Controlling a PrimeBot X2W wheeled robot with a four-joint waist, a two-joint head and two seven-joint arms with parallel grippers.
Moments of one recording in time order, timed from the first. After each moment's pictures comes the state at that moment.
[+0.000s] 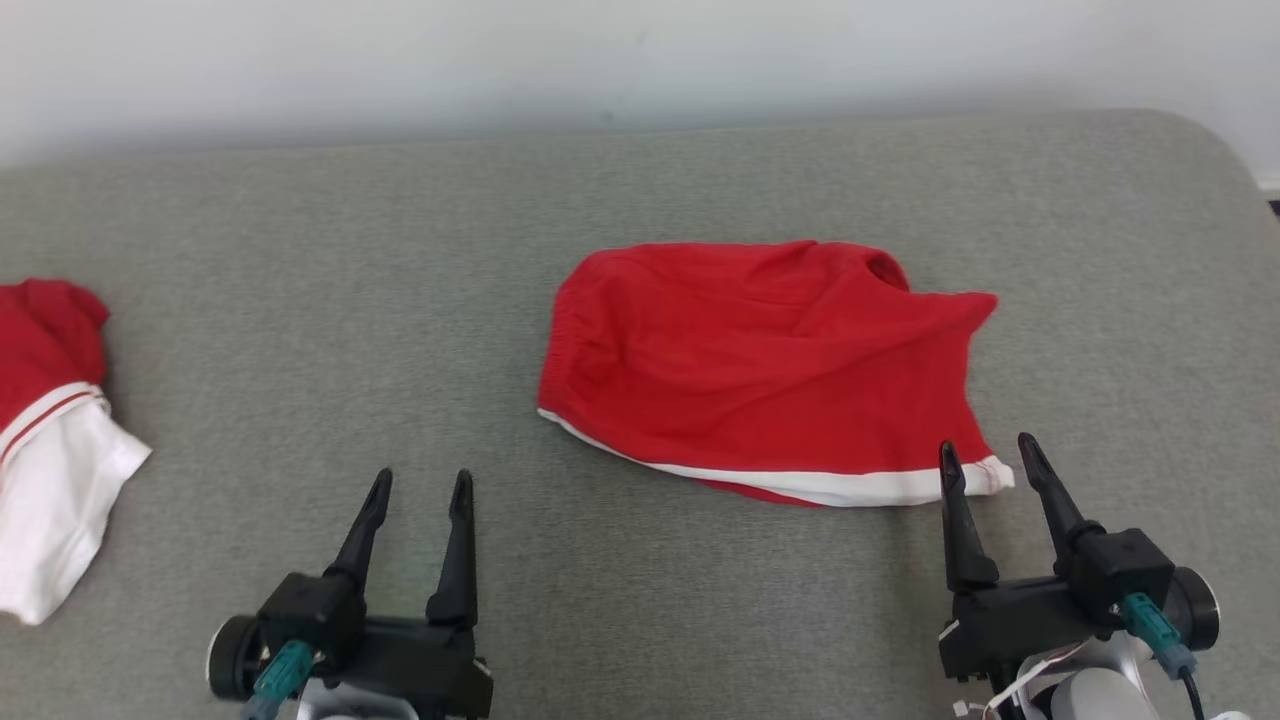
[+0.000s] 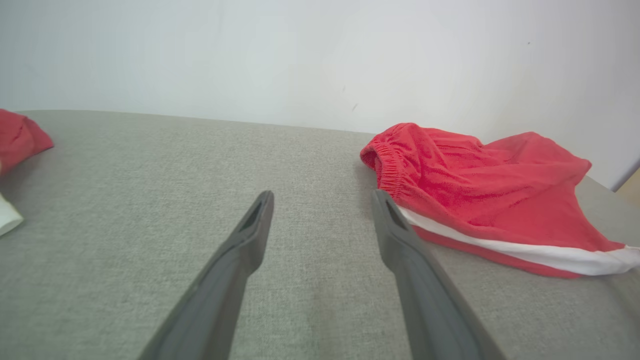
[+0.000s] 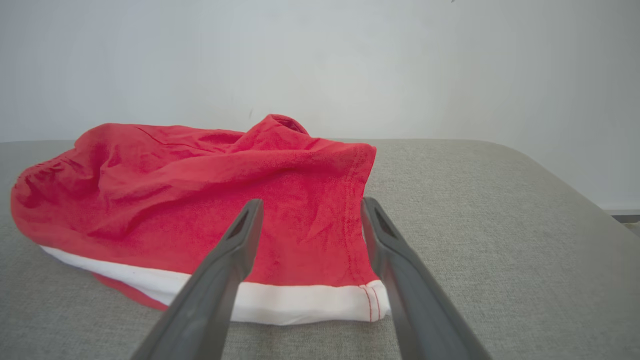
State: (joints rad) left arm -0.19 0.05 -0.15 0.29 -0.24 -0.08 -0.26; right arm -0.19 -0.06 -0.06 0.30 0.02 0.13 -0.26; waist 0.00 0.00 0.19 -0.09
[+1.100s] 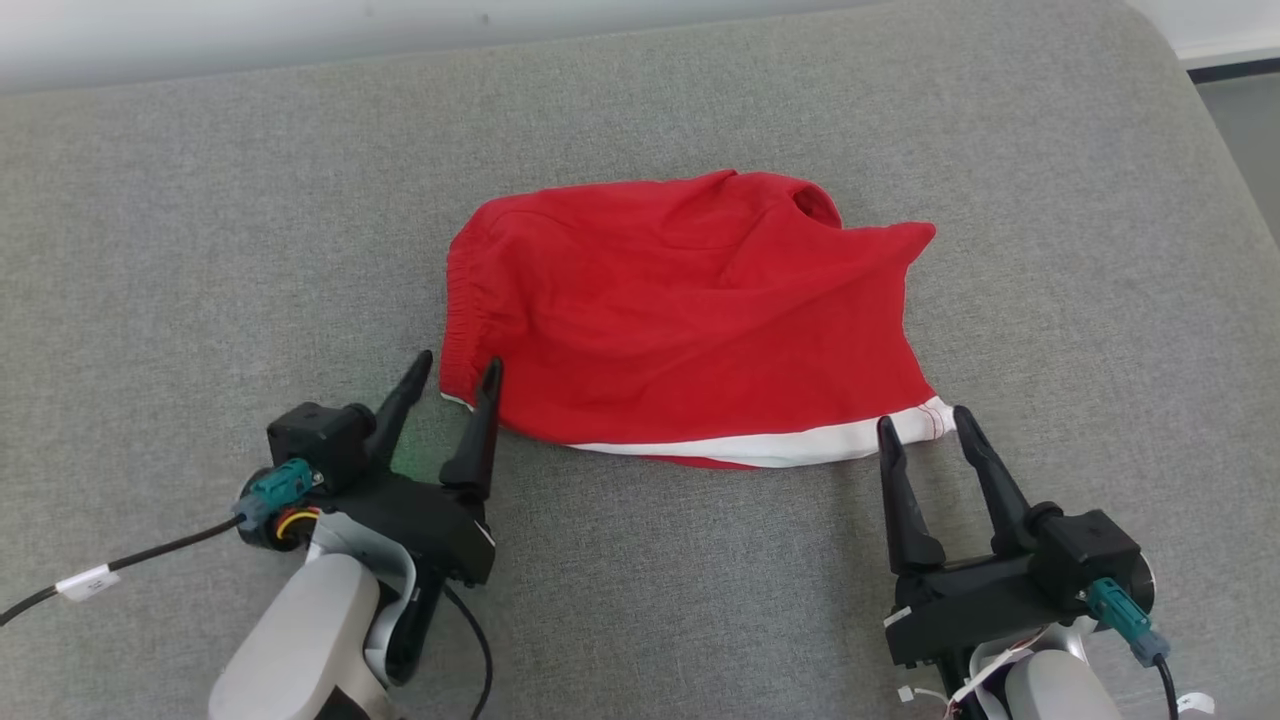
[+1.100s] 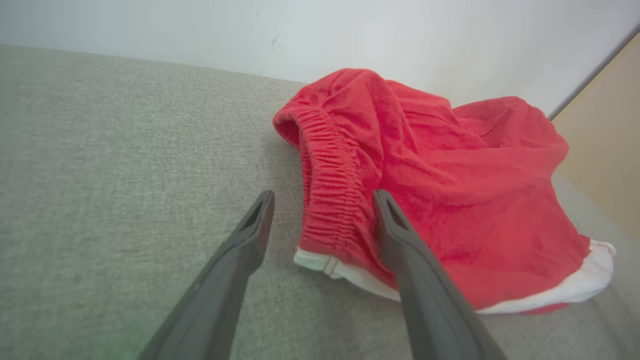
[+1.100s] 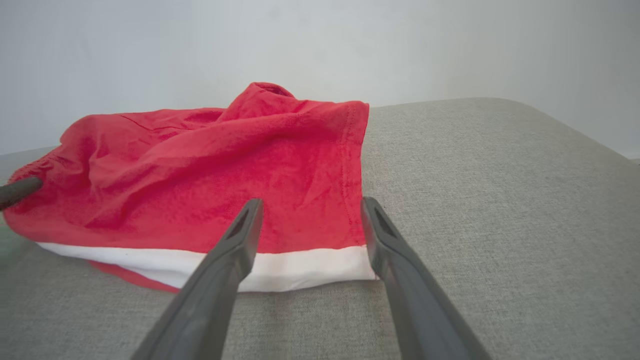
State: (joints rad) left arm -0.59 0.18 -0.44 0.63 -0.61 -0.13 -0.26; right arm -0.20 -0.05 0.05 0.25 0.14 0.13 -0.26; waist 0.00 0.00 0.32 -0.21
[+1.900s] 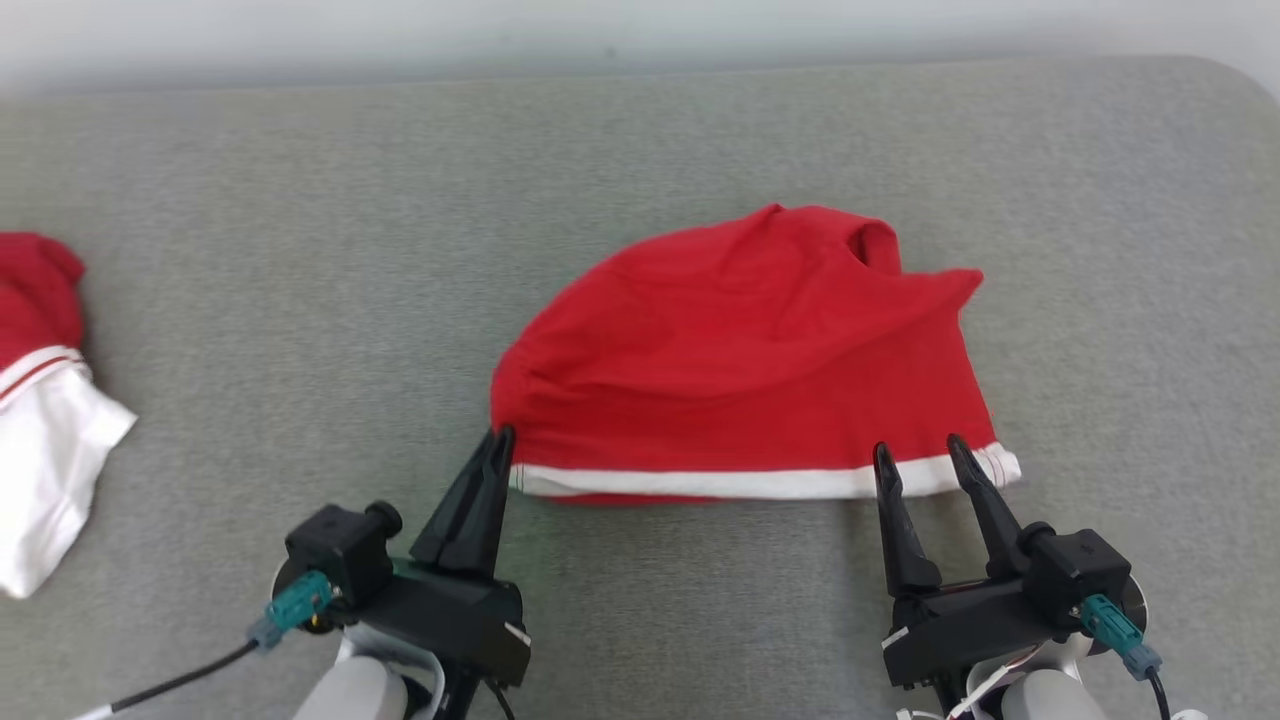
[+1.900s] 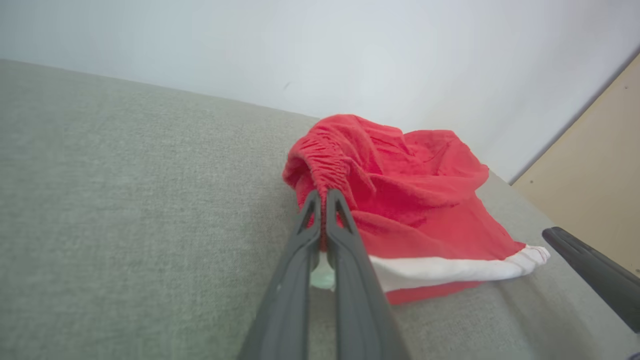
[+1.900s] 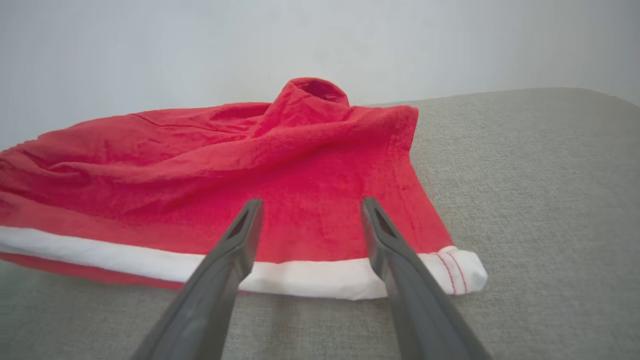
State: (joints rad) left arm -0.36 0.18 -0.41 0.33 -0.58 -0.13 -0.26; right arm -0.18 -0.05 0.07 0.28 0.16 0.13 -0.26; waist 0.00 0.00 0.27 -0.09
